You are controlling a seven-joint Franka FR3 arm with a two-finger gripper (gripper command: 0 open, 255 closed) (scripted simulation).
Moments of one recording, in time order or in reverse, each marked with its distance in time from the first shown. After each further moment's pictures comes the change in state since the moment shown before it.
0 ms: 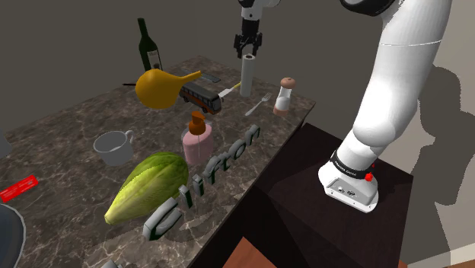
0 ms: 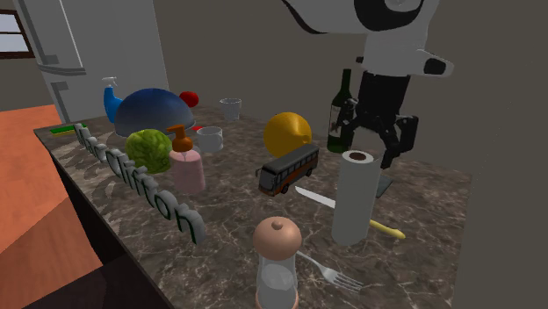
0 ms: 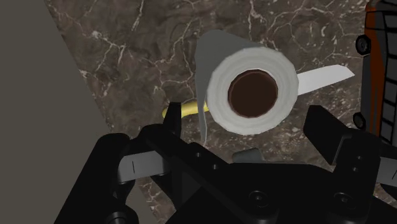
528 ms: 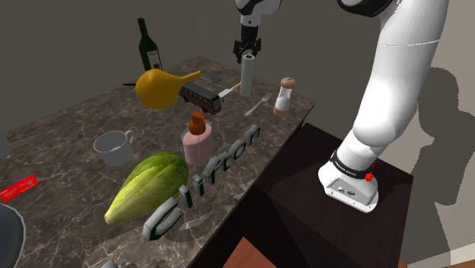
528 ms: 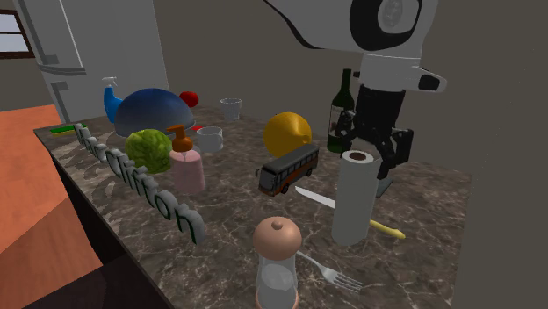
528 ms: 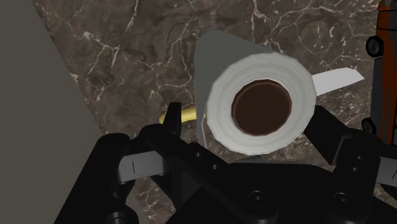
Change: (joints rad) arm 0.002 0.016 0.003 -0.039 0.004 0.055 -0.001
